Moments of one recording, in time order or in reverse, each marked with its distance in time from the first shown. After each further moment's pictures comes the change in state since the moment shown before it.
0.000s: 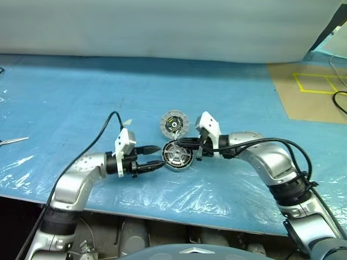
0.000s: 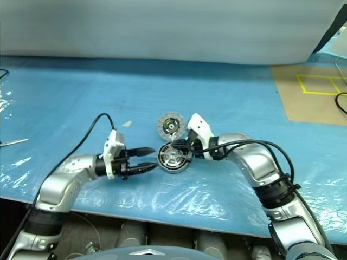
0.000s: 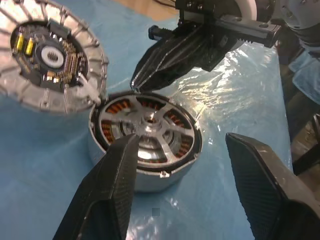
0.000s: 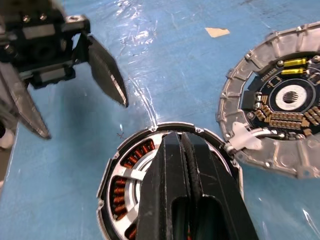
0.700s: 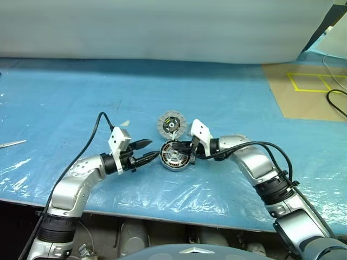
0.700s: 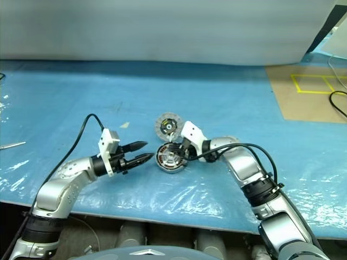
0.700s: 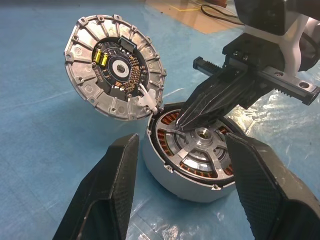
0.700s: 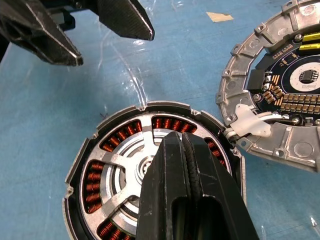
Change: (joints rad) left arm -0.029 0.008 0.025 0.022 -0.013 -0.042 0.136; right arm 0.029 0.070 0.012 0.127 -0.138 -0.164 0.052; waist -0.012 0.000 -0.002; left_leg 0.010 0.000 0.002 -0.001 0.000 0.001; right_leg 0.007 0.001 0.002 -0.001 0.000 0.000
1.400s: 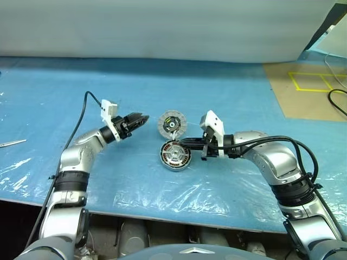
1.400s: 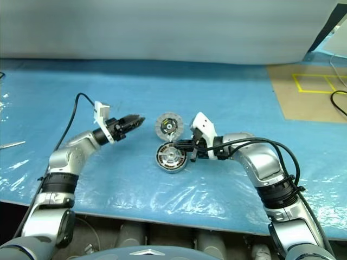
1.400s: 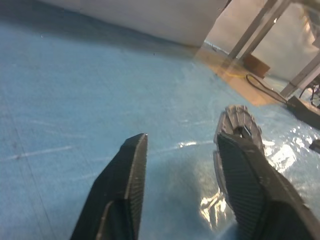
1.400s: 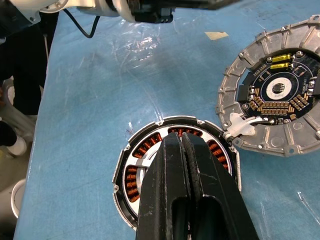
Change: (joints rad) left arm -0.475 -0.068 0.147 0.713 -0.079 -0.056 -0.028; right arm 0.019 -0.105 -0.121 -0.226 0.168 0.256 0.000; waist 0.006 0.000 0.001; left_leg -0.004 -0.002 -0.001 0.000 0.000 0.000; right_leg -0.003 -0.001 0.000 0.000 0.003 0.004
